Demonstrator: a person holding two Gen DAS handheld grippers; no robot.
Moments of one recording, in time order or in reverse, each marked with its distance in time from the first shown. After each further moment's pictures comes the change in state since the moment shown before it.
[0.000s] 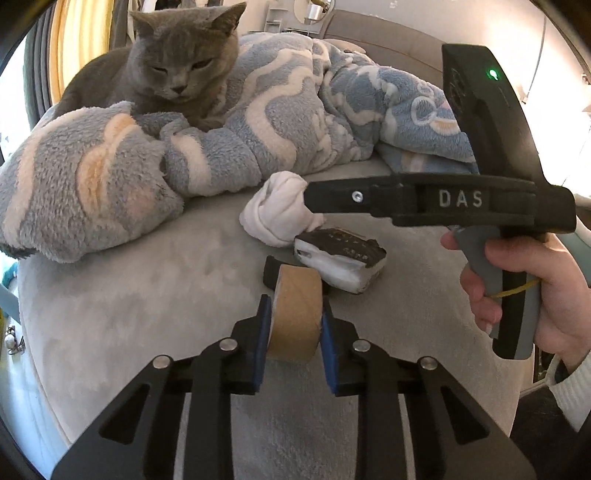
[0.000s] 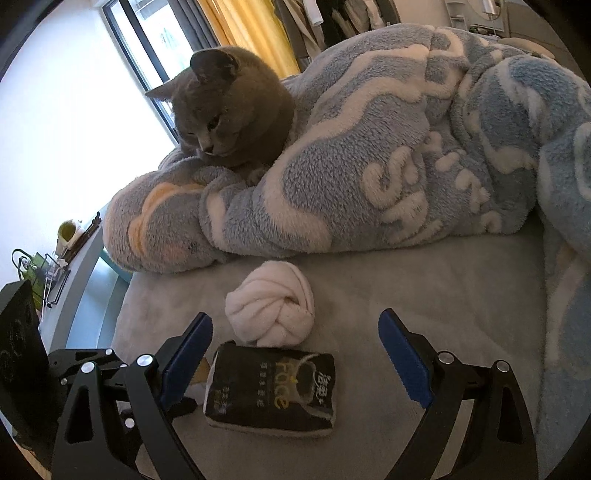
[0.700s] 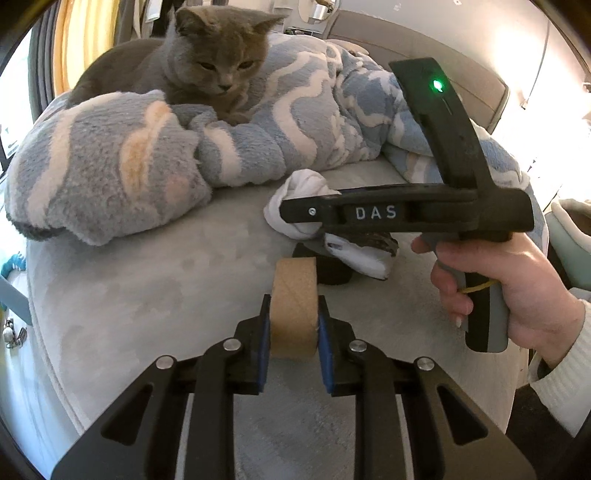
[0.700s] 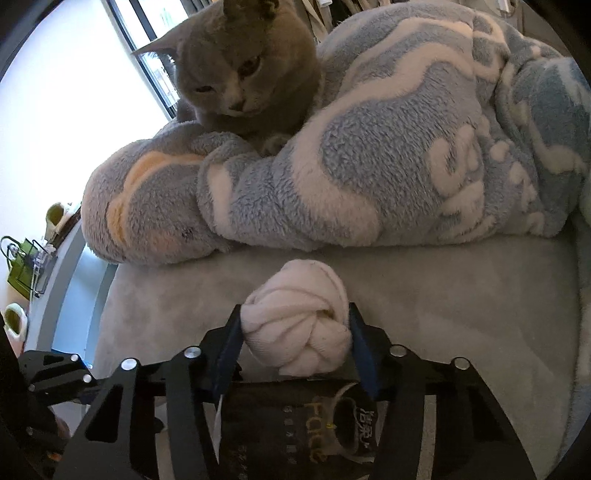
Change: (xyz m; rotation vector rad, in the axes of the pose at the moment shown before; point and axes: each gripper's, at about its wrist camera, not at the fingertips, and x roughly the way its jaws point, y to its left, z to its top) left arm -0.013 0.024 -0.004 -0.029 0.005 -0.016; right arm 0.047 0.029 0.005 -0.039 0.076 -0.037
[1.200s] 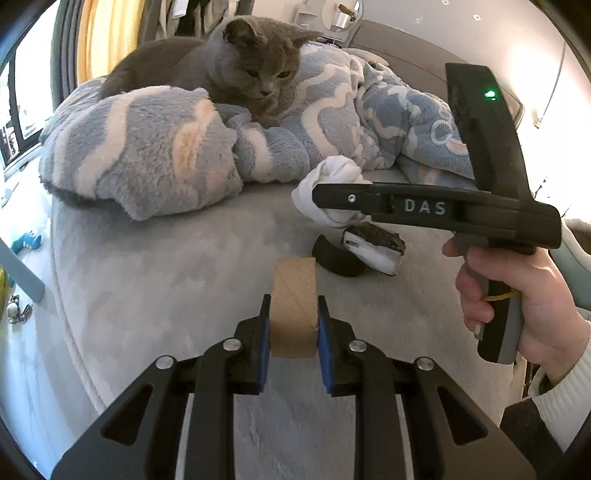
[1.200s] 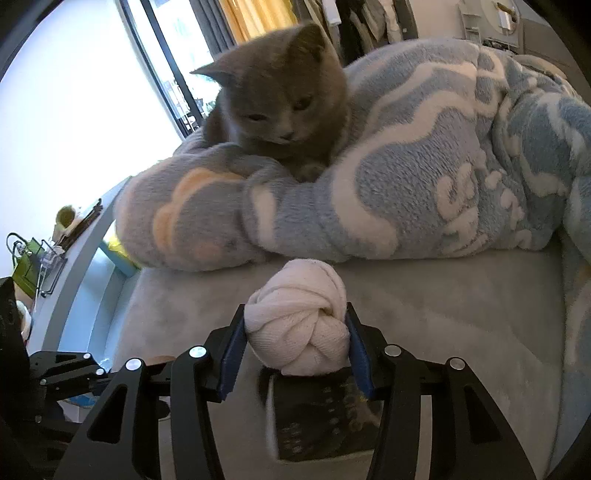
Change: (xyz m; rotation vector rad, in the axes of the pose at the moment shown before) left arm -0.028 0.010 -0.017 -0.071 -0.022 0.038; right arm -0.031 0.026 -0.005 -0.023 -0.073 0.012
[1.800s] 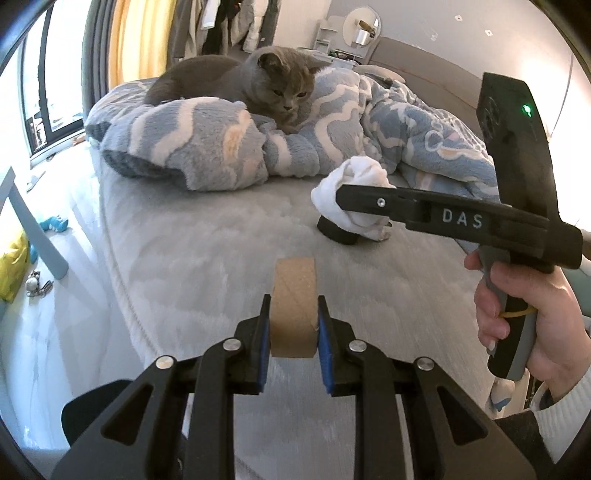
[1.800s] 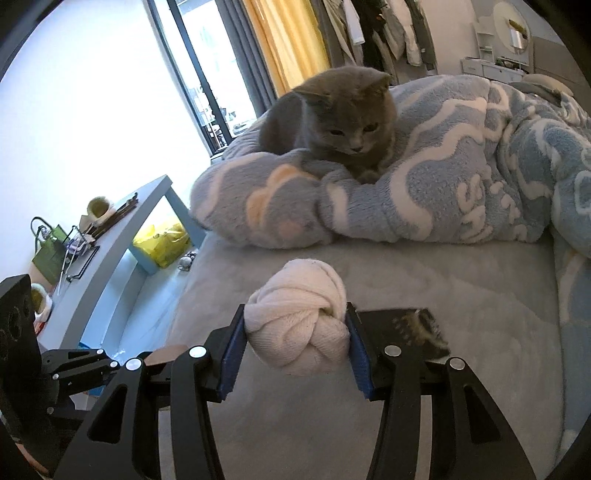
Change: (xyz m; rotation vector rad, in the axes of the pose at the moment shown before) left arm -0.067 -0.011 -0.050 -0.058 -0.062 0.075; right arm -0.058 0.047 -0.038 -0.047 -0.059 0.051
